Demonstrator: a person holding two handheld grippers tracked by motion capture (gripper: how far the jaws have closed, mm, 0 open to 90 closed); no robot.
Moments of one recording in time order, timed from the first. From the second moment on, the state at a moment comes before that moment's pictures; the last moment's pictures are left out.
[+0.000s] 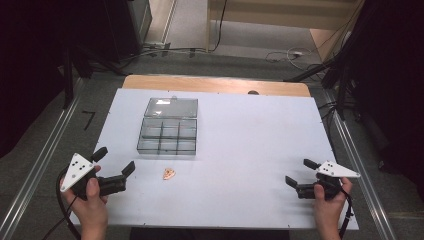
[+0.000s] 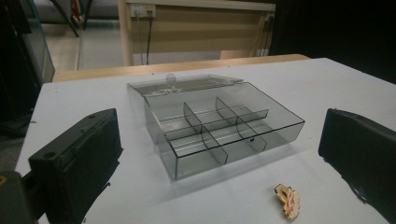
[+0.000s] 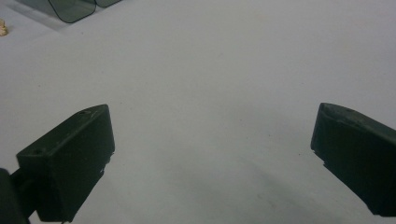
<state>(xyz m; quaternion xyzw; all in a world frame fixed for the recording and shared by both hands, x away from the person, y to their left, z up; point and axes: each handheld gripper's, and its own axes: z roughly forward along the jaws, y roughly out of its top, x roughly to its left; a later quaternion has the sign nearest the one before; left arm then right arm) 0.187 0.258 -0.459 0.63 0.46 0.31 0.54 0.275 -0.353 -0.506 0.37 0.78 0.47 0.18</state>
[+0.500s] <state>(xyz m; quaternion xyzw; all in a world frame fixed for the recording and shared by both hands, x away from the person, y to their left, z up) 0.209 0.226 -0.455 0.66 0.44 0.28 0.54 0.275 -0.353 -0.506 0.37 0.78 0.47 0.18</state>
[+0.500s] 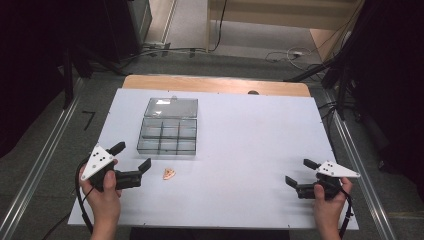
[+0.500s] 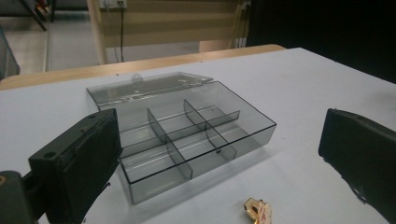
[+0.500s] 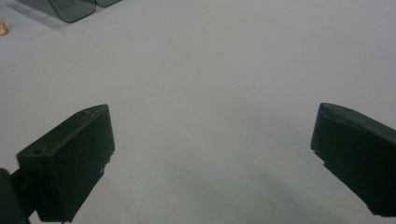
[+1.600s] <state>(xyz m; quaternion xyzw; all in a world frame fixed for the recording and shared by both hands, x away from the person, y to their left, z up) 0.247 0.191 -0.488 0.76 0.48 0.15 0.42 0.275 -0.353 -0.506 0.37 0.78 0.47 0.18</state>
